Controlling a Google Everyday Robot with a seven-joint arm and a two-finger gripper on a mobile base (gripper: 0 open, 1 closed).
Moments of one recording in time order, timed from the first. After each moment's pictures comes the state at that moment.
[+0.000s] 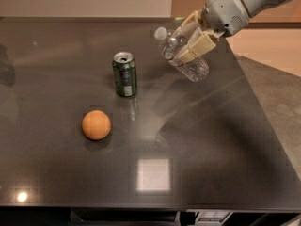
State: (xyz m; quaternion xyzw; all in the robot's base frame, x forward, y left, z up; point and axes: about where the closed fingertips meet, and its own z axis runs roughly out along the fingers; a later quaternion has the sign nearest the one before) arm 0.574 -0.075 0.978 -0.71 0.57 0.23 0.33
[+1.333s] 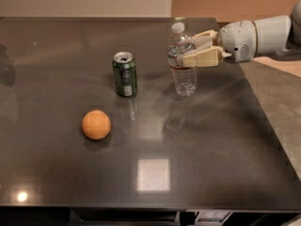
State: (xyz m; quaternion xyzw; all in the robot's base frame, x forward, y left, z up) arm 0.579 -0.090 0.964 -0.53 0.59 0.39 0.46
